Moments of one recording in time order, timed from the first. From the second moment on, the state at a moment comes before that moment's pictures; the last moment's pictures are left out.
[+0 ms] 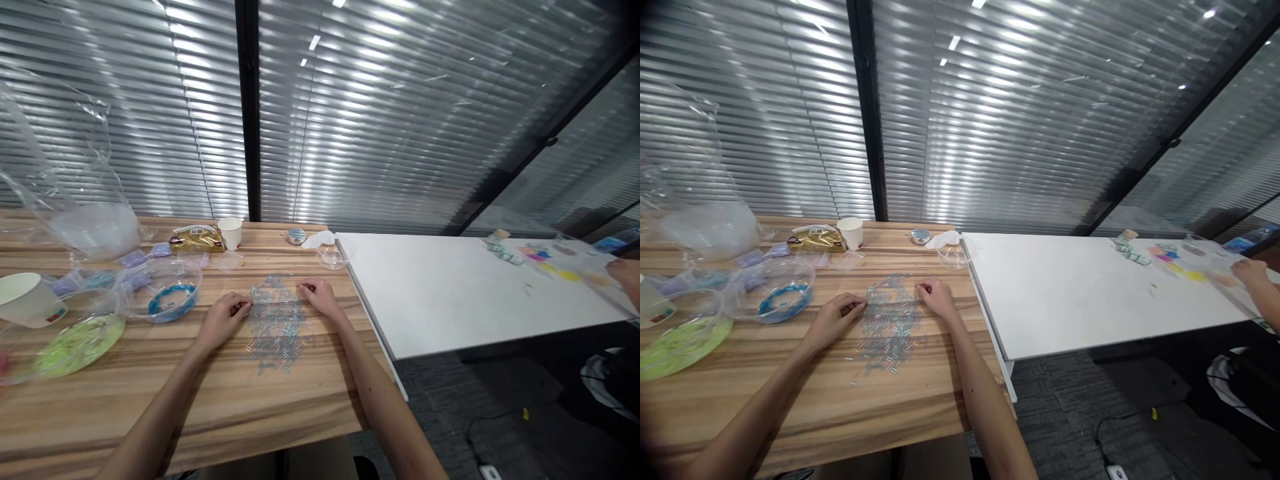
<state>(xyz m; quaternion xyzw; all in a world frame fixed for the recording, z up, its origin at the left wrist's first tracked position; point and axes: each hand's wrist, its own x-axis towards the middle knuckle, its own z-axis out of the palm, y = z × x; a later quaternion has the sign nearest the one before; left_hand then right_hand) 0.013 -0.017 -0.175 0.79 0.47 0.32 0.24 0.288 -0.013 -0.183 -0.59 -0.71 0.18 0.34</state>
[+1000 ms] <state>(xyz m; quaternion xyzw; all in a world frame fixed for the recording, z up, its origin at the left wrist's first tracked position) 0.013 -0.020 -0.174 0.78 0.47 0.32 0.25 0.287 -0.014 -0.183 -0.57 -0.72 0.20 0.34</state>
